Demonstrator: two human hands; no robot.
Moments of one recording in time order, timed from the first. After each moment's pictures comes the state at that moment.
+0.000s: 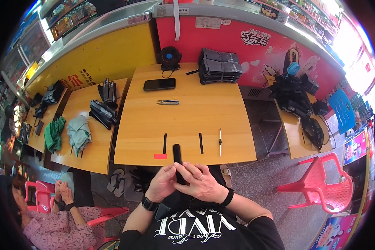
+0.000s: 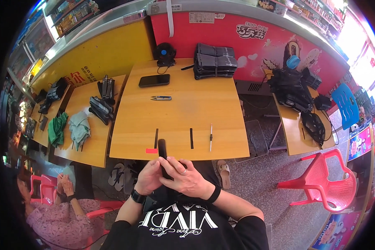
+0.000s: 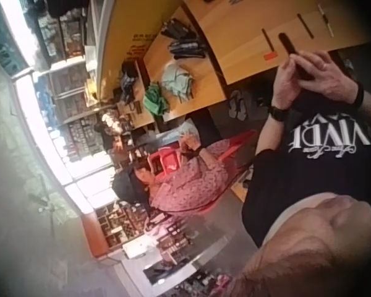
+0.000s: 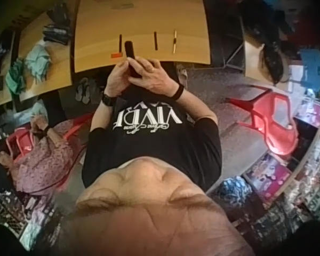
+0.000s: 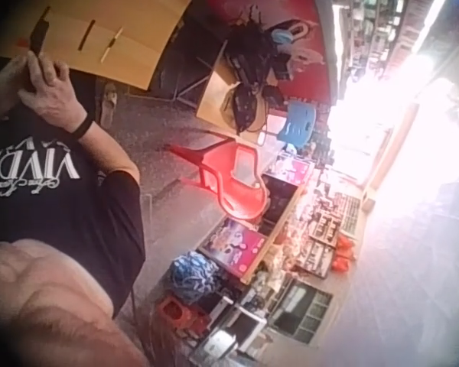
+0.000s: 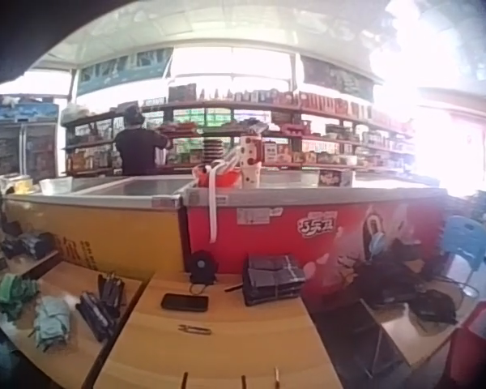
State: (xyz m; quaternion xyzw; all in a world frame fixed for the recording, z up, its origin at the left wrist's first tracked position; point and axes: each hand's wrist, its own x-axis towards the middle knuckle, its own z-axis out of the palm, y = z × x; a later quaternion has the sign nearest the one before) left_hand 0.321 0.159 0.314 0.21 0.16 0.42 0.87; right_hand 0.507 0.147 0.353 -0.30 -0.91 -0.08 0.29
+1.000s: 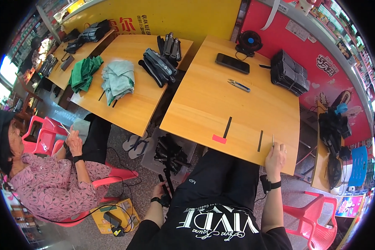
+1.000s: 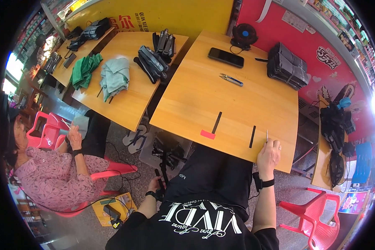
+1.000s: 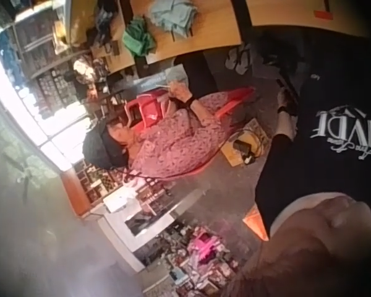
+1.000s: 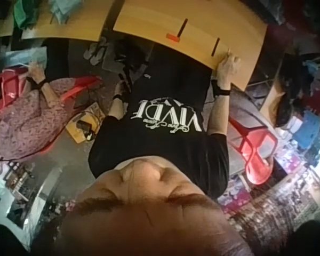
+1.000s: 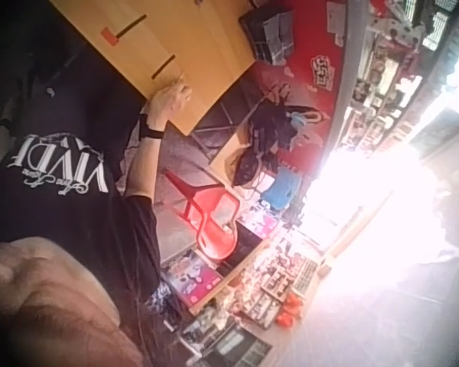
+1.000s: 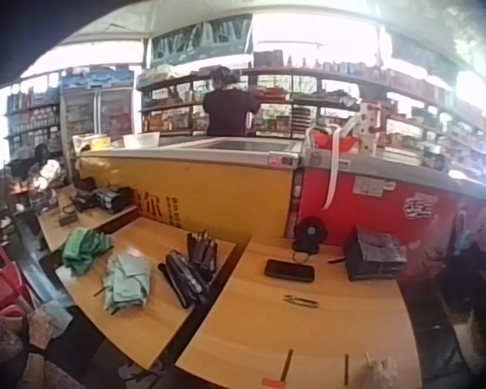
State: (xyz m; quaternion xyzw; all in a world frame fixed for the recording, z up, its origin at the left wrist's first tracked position) left_hand 0.152 -0.041 -0.032 -0.28 0.57 0.44 0.63; right_hand 0.553 0.219 0.281 -0.69 -0.70 -0.09 0.20
